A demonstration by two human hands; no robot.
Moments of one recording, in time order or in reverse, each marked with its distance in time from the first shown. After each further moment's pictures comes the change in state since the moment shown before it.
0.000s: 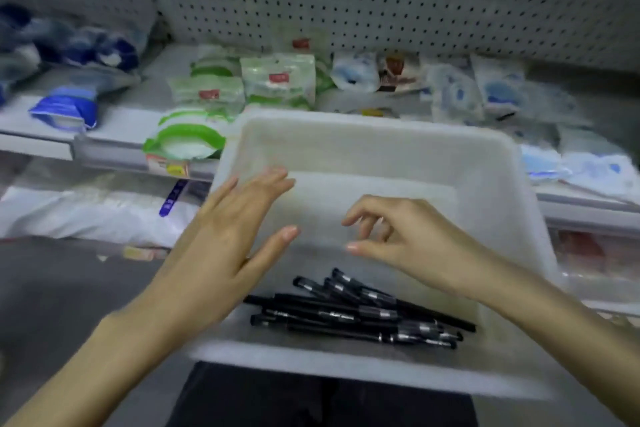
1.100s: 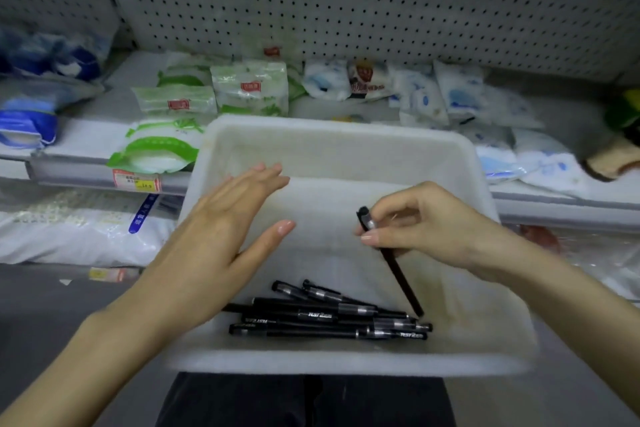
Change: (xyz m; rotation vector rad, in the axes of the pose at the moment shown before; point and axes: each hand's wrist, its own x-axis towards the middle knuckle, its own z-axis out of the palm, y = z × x) left_hand 0.015 0.007 -0.003 -0.097 -0.028 0.010; right_hand -0.018 0.003 -0.033 0.446 -0.013 0.186
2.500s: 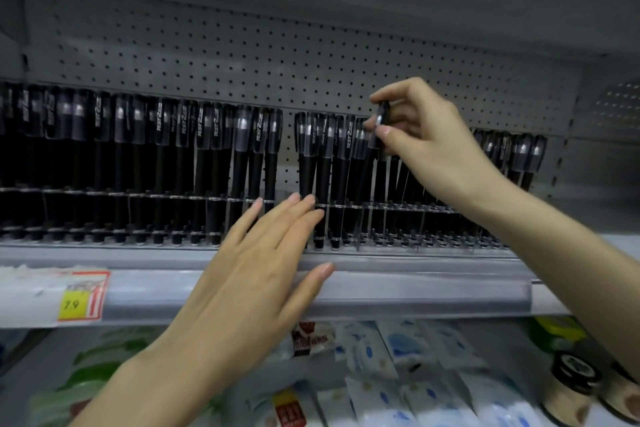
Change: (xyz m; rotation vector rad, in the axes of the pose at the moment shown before) left_hand 0.219 0.094 -0.108 0.388 0.448 0.430; right_hand 0.021 -0.236 -0.202 -0.444 0.888 -0.767
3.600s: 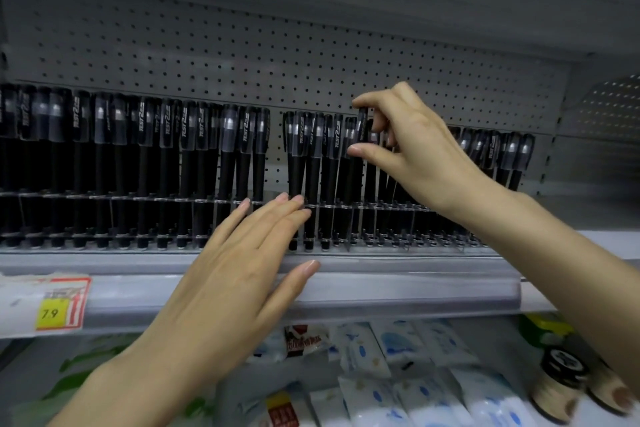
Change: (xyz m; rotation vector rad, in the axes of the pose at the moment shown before) left_hand 0.001 -0.007 0.001 -0.087 0.004 0.010; right_hand 0.005 0.015 -0.001 -0.454 -0.052 -0.205
